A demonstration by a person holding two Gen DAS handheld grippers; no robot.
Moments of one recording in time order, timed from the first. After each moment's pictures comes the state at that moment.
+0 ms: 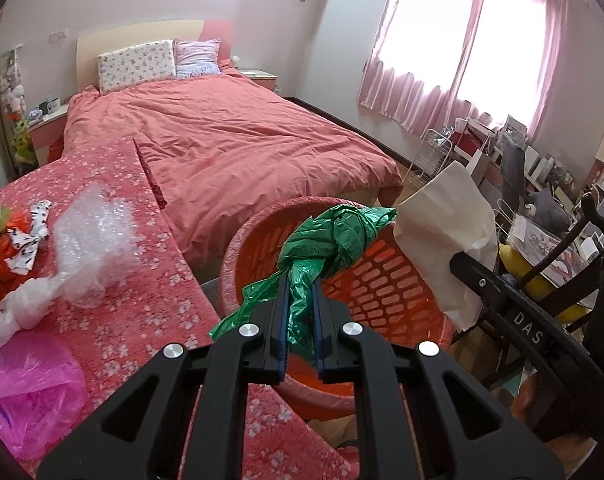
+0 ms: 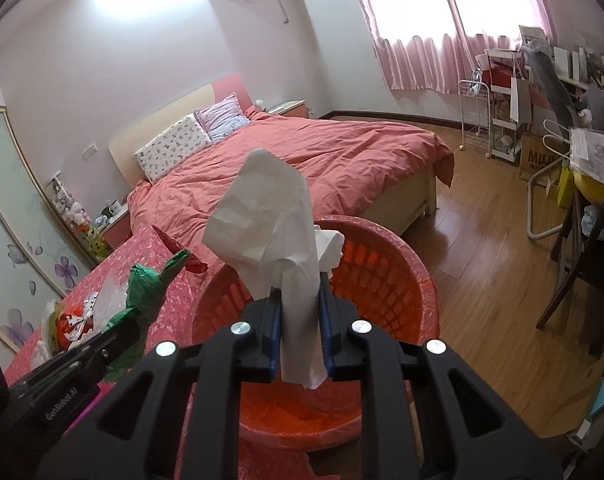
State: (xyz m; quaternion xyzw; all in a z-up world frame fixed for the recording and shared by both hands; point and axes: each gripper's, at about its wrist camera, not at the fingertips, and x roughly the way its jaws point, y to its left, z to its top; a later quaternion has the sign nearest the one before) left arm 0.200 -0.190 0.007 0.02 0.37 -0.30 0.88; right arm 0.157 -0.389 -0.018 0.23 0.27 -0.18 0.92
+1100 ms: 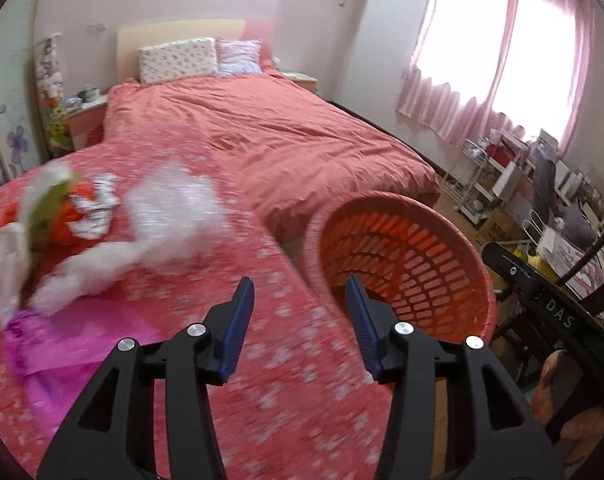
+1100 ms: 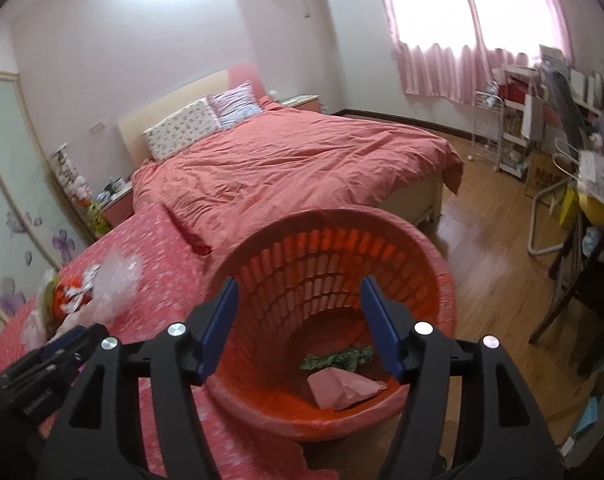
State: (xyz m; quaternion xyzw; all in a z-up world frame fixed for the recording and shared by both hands) left arm 0.191 -0.118 0.009 0.01 0.37 -0.23 0.90; right arm 0.164 -0.351 -0.017 0.18 0.29 -0.16 0.93
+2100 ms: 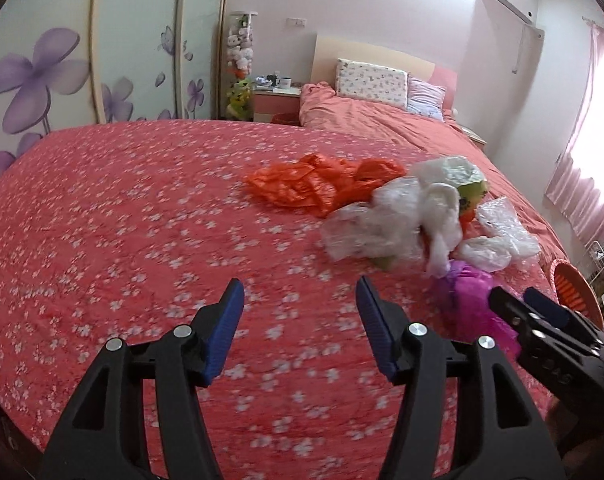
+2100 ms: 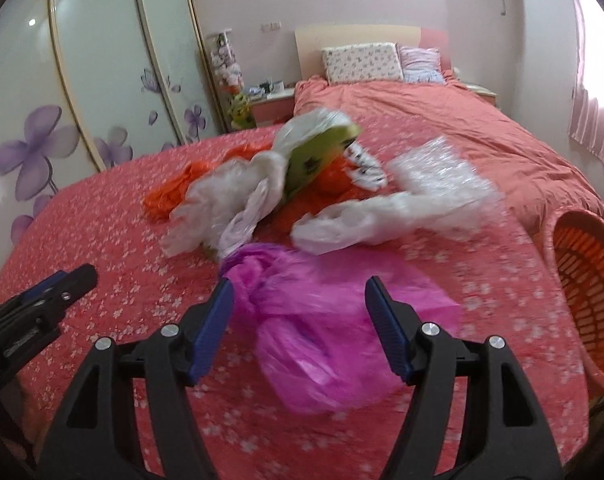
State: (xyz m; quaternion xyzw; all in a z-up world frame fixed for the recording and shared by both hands) left arm 0.151 0.178 -0.010 -0.08 0.34 0.05 0.93; right arm 0.229 -0.029 -0.044 0.04 0.37 0.11 0.92
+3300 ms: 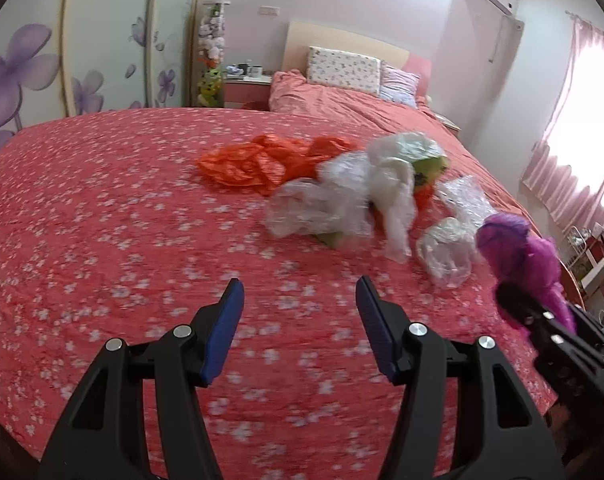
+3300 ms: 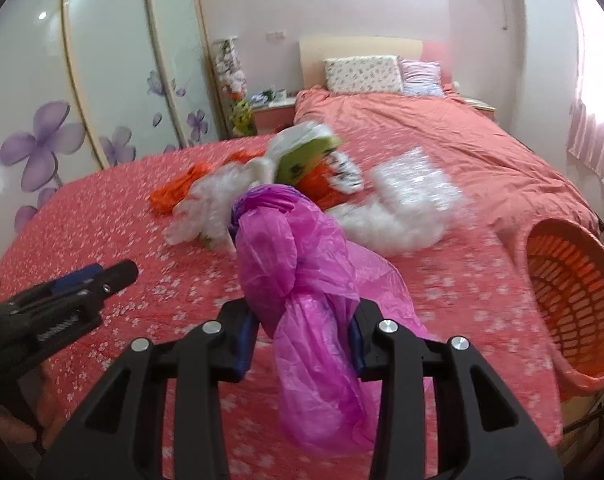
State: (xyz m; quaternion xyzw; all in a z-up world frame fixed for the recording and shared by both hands) left arm 0.156 0.136 -0.013 -0.08 0.36 -0.01 0.93; right arm 0.188 -0.066 -0.023 0.03 0.34 0.10 0.93
